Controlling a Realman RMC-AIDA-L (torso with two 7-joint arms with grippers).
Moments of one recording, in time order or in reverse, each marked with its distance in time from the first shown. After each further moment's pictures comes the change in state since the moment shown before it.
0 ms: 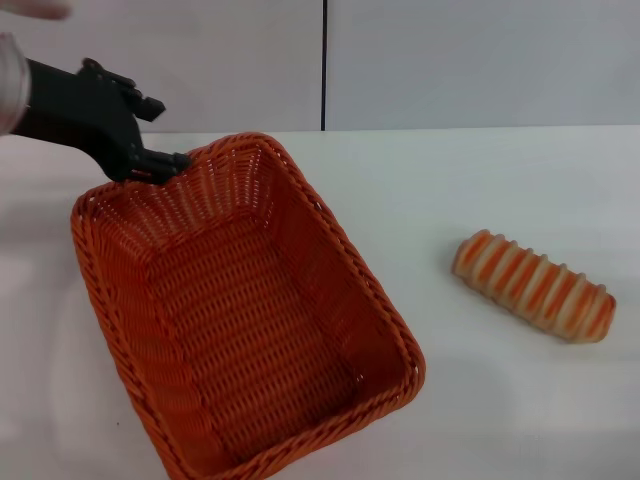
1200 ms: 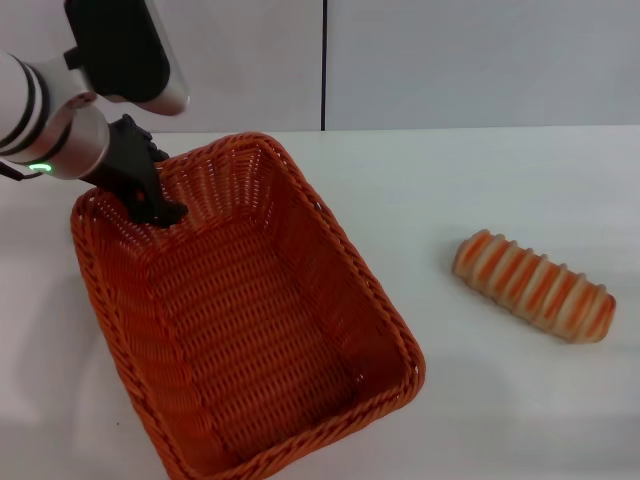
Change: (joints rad) left arm -0.051 -0.004 0.288 -0.225 0.274 -0.240 -0.082; right arm 0.013 0.001 0.003 -0.004 0.006 0.073 0.000
